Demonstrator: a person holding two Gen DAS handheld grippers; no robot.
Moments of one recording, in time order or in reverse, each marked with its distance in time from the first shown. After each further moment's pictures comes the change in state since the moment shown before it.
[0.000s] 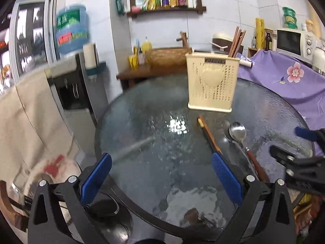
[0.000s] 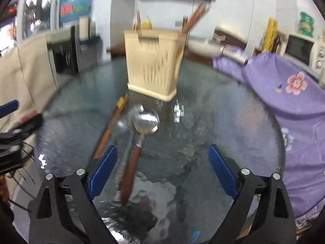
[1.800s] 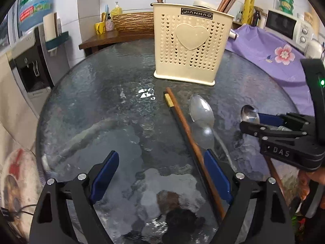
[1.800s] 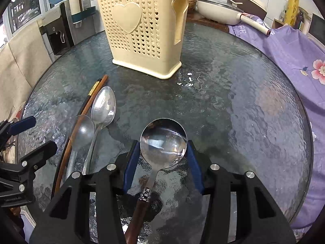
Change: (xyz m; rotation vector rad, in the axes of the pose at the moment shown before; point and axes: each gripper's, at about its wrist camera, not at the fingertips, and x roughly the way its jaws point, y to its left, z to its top) left arm 0.092 -0.037 0.006 0.021 0.233 -0.213; right arm 0.095 -0.025 0.027 0.007 0.207 0.087
